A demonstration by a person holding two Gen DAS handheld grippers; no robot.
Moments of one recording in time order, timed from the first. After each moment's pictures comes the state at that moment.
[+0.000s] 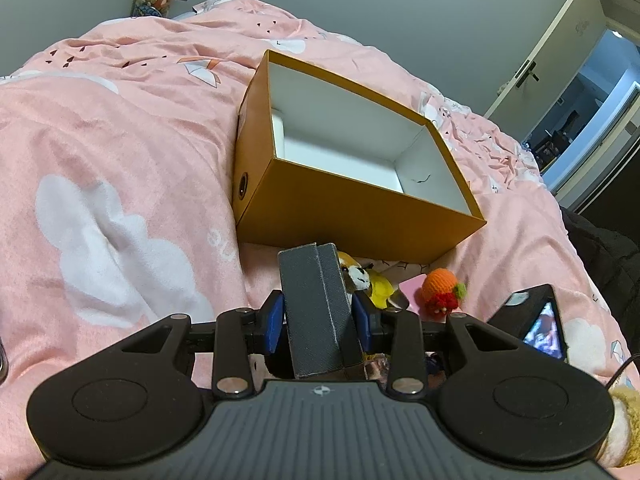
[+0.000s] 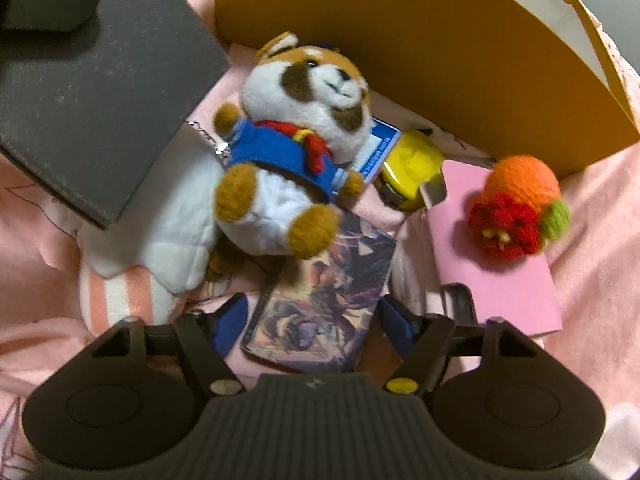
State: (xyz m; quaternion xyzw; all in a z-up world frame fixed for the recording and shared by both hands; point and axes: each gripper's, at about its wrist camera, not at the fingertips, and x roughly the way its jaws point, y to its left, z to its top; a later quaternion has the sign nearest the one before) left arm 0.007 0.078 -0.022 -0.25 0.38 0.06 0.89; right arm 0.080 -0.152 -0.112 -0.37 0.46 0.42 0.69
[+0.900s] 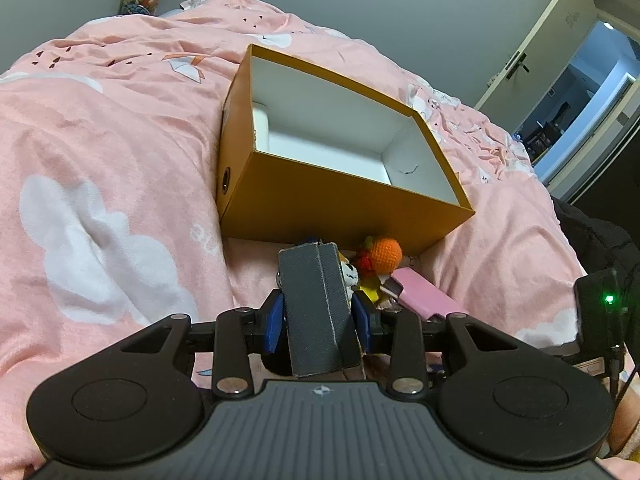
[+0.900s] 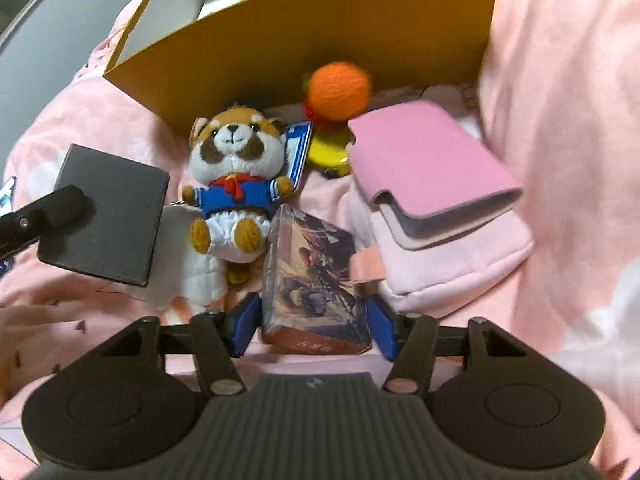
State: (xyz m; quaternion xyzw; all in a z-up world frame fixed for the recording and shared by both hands) left arm 0.010 0.067 -0.022 -0.24 0.38 0.04 0.89; right arm 0.142 -0.223 -0.075 -0.14 0.57 0.41 0.70
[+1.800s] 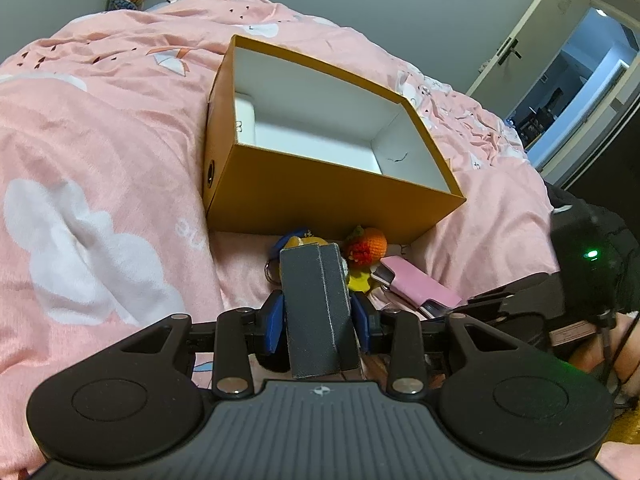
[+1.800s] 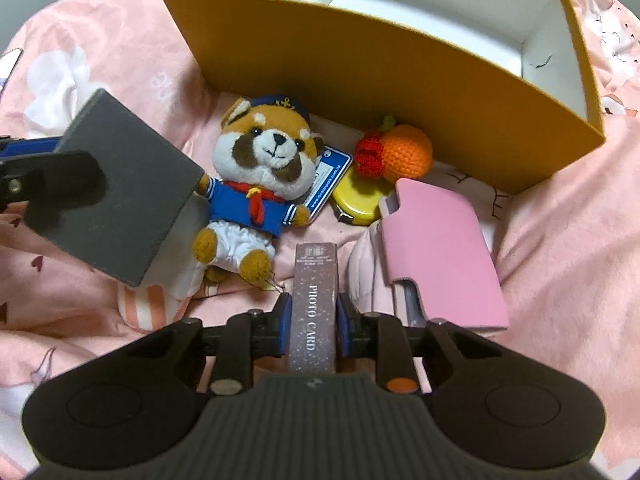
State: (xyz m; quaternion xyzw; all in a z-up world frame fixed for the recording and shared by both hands) left arm 0.016 0.063 -0.020 -0.23 0.40 0.03 0.89; right arm 0.153 -0.187 -0.062 -0.31 0.50 0.48 0.65
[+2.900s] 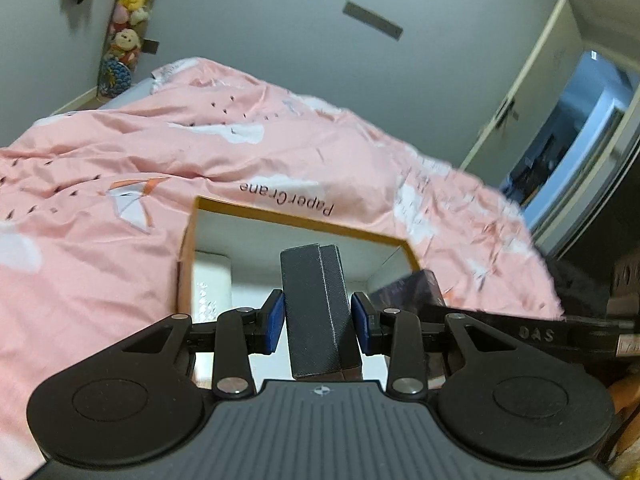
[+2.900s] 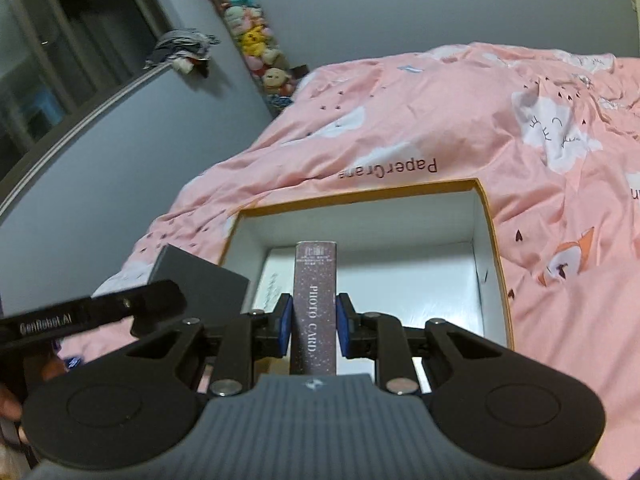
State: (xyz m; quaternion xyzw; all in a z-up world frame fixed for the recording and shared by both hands) left arm 0.154 0.105 0.041 -0.22 0.32 0.05 0.92; right arm 0.265 -0.140 0.051 -0.03 0.41 0.50 0.76
